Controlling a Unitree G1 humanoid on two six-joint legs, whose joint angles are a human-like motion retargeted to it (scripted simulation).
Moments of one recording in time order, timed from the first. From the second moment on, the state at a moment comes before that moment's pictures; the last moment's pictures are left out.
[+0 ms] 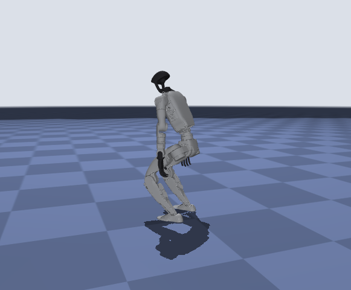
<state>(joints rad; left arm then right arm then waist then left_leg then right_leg) -0.31 0.29 -0.75 1.27 0.39 -0.08 -0.03 -0.35 -0.35 0.57 1.29 -0.12 -0.07 0.05 0.00 -0.04 0.33 -1.00 0.05 0.06 1.52 -0.66 0.05 -1.05 -0.07 0.04 1.51 -0.64 -0.07</state>
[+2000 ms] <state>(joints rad) -0.39 0.13 -0.95 1.26 0.24 -0.11 -0.13 -0.30 -0.31 0.66 1.26 0.14 -0.10 0.07 -0.06 0.07 0.10 -0.49 -0.05 -0.12 0.69 -0.33 -0.06 -0.50 -0.13 -0.12 0.79 -0.40 0.05</state>
